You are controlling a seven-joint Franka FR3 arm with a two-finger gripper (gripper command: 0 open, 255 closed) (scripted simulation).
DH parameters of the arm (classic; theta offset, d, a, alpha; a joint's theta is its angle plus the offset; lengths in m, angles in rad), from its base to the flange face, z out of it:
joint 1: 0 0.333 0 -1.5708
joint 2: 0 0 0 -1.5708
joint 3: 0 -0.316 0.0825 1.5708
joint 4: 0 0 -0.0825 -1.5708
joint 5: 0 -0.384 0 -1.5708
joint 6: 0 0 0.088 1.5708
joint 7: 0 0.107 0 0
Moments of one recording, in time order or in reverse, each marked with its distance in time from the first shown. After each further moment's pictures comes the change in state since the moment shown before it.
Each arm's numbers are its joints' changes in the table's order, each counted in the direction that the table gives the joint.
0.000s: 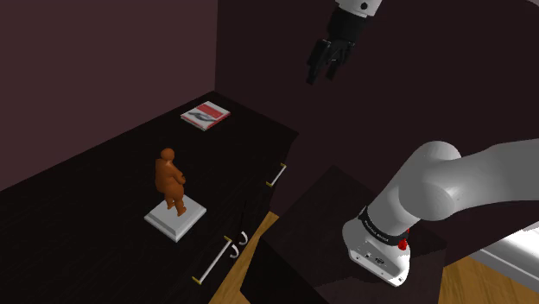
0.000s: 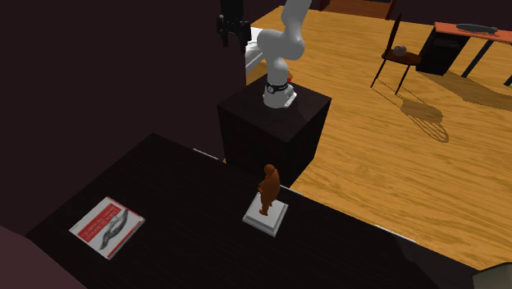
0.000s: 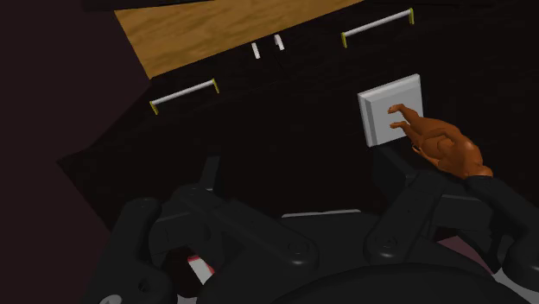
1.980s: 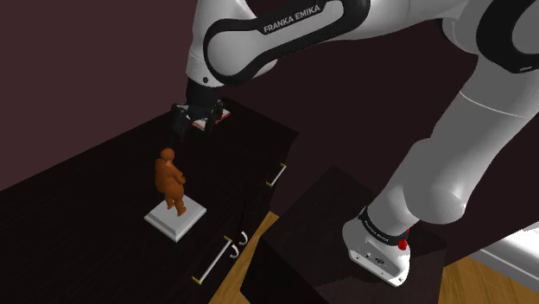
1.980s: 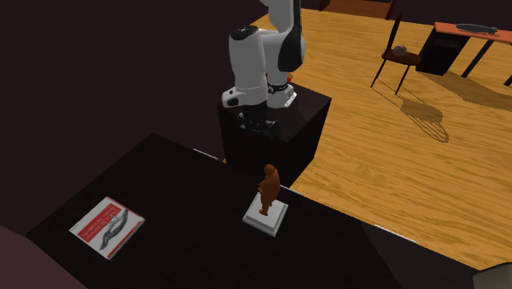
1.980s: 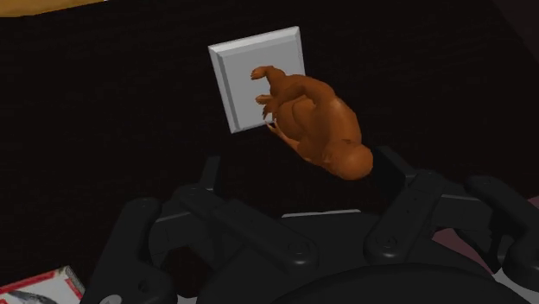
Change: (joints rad) arm 0.174 0.841 -0.250 -0.290 -0.121 0.590 0.198
